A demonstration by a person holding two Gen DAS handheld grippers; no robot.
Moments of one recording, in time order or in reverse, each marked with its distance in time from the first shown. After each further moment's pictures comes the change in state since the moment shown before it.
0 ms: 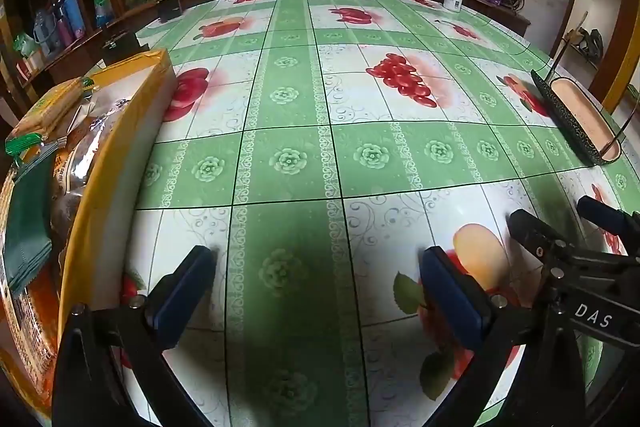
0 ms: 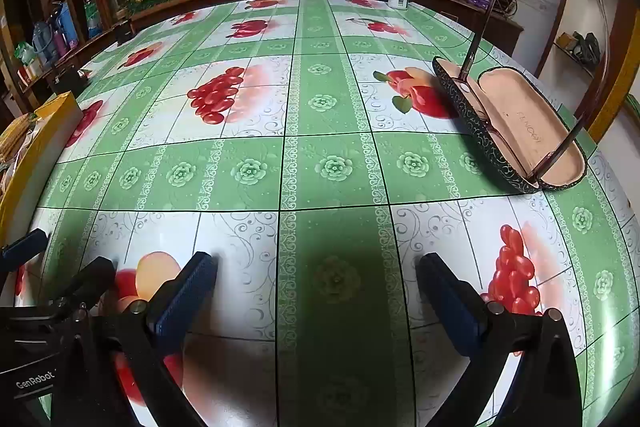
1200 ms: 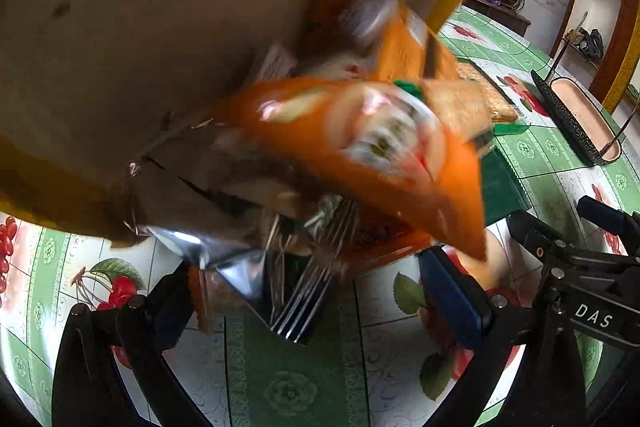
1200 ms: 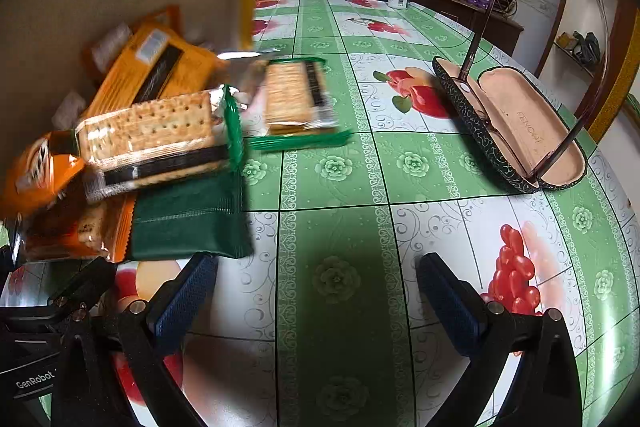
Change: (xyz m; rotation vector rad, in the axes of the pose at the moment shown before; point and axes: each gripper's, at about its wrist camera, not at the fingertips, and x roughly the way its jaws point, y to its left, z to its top) left arm 0.005 0.009 0.007 0.003 0.005 0.004; right arm -0.004 0.000 -0.003 0.000 0.002 0.000
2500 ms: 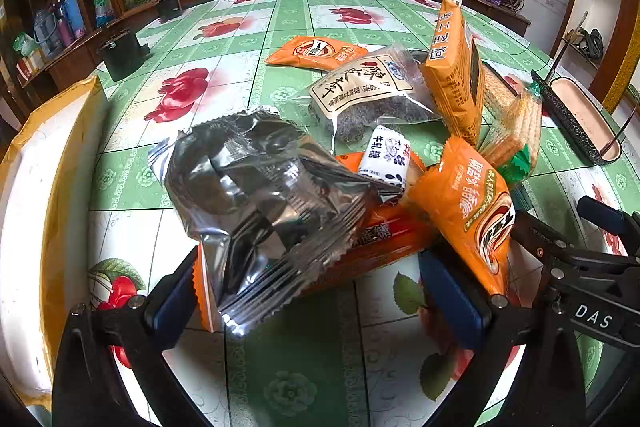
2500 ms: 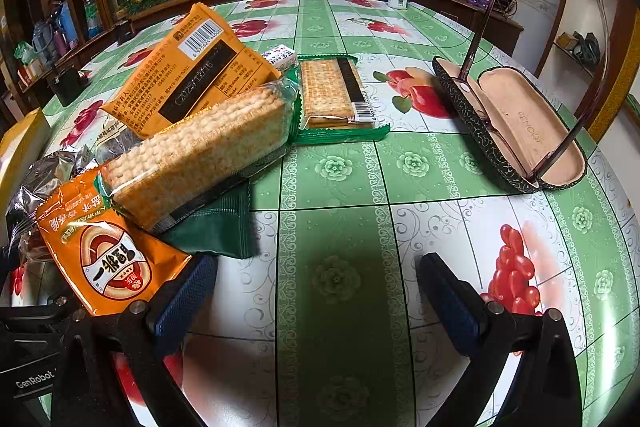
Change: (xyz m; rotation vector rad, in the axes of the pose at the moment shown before) left arm -0.003 0.007 -0.001 0.002 -0.001 0.002; right arm 0.001 0.000 0.001 -0.001 0.001 -0.001
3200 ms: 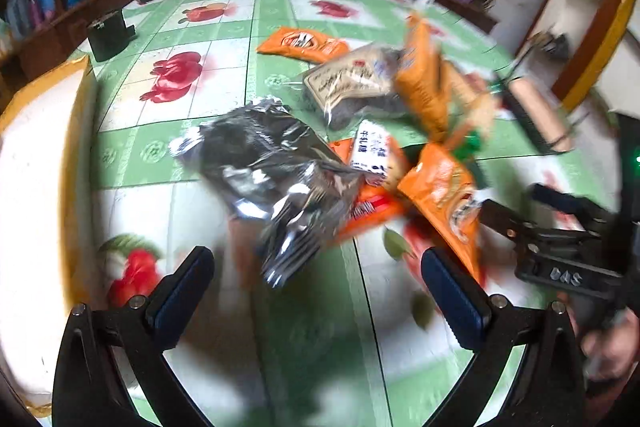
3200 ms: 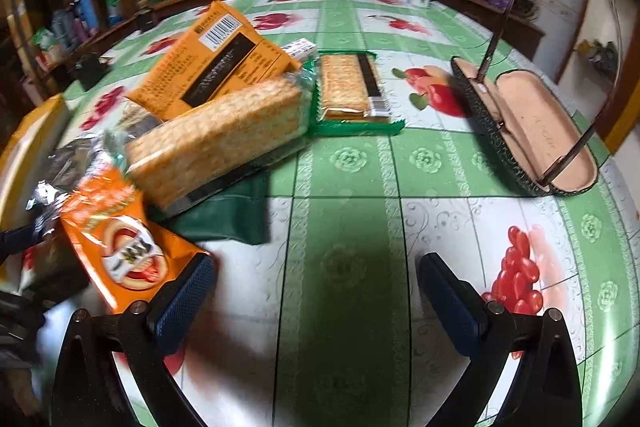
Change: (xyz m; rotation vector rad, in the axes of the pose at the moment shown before) left arm -0.033 0.035 -0.008 -0.003 0.055 -0.202; right arm -0.008 -0.006 -0.004 -0.054 0.026 0.104
